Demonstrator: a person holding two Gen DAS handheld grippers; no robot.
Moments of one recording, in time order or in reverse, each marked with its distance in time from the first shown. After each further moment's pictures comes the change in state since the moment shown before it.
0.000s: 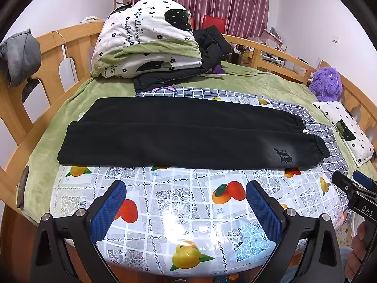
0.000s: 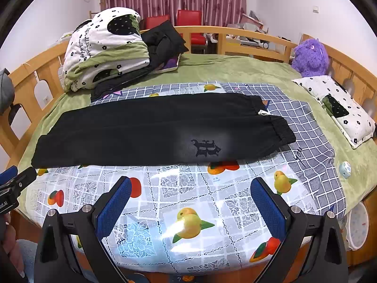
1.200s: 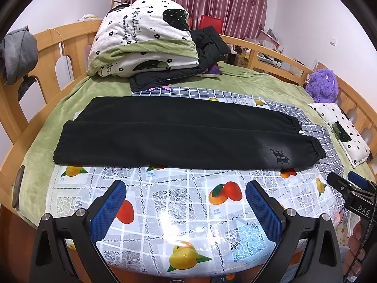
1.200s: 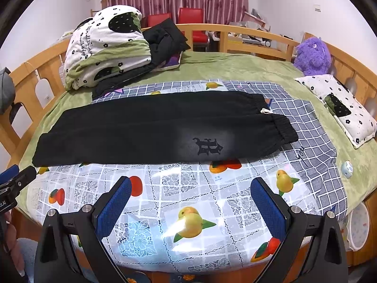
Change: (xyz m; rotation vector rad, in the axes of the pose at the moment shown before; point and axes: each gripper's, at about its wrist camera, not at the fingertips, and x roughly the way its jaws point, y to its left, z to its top) left arm 0.003 -0.003 -0.001 -0.009 0.005 -0.034; right arm 0.003 -0.001 0.001 -0.002 0.014 0.014
